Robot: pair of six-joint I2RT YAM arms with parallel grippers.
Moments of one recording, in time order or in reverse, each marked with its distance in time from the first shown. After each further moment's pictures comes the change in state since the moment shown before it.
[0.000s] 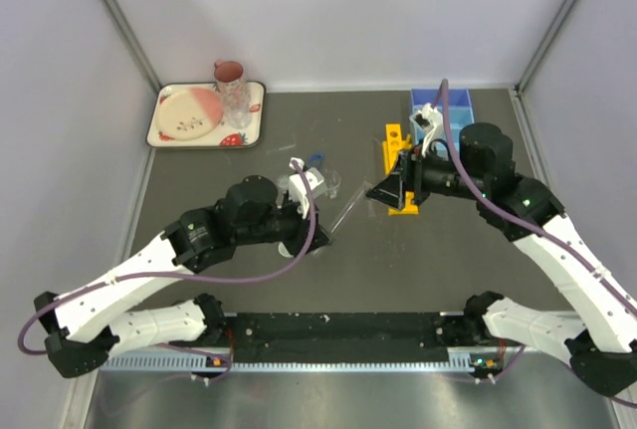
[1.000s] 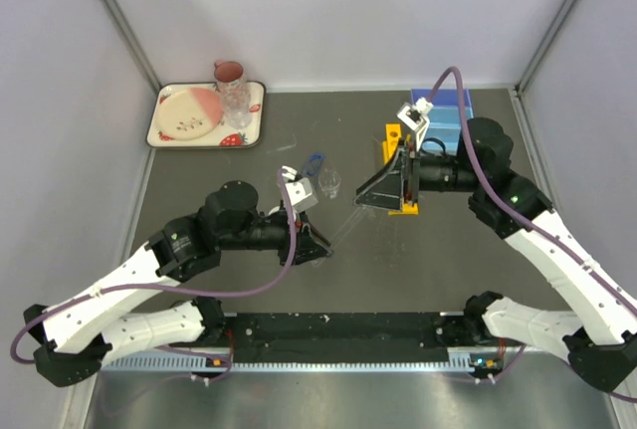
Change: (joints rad) left arm 0.000 -0.093 -0.051 0.076 0.209 0.060; right arm 0.004 0.048 -0.043 0.323 -0.415 0.216
